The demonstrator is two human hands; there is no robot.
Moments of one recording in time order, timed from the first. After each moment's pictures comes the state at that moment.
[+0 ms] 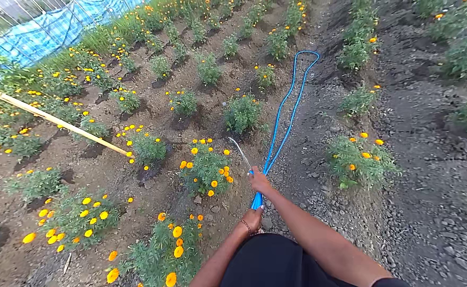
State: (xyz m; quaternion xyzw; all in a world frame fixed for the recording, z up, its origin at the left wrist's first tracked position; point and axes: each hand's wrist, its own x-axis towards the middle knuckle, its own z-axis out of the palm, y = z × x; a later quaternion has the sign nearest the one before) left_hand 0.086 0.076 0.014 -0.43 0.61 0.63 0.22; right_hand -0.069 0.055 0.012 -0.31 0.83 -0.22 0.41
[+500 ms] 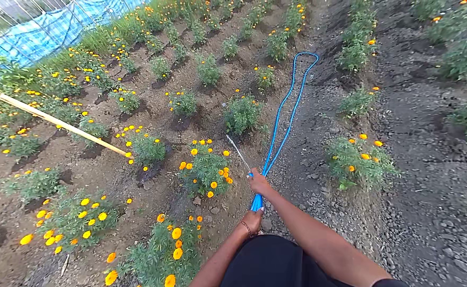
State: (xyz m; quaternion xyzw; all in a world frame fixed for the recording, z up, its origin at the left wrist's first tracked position) left_hand 0.084 0.076 0.008 -0.43 0.60 0.63 0.22; right_hand -0.071 0.055 0.006 -0.31 0.83 -0.20 0.42
